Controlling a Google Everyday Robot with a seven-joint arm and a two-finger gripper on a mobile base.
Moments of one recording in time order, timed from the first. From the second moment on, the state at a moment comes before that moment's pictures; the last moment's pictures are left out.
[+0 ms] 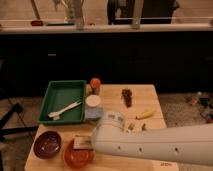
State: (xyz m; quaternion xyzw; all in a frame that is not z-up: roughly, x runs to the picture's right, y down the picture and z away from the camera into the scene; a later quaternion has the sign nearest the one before) arm -0.052 0.245 0.655 -0.23 -0.11 0.01 0.97
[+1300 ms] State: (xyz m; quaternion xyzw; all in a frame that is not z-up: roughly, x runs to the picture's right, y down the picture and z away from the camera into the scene) arm -0.095 0.287 0.691 -0.28 -0.10 -0.07 0.95
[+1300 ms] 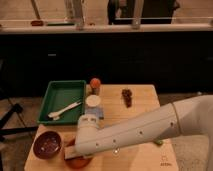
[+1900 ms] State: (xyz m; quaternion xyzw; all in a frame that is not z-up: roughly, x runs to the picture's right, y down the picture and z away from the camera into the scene) arm -0.095 0.287 0.691 -0.28 -0.10 -0.07 0.95
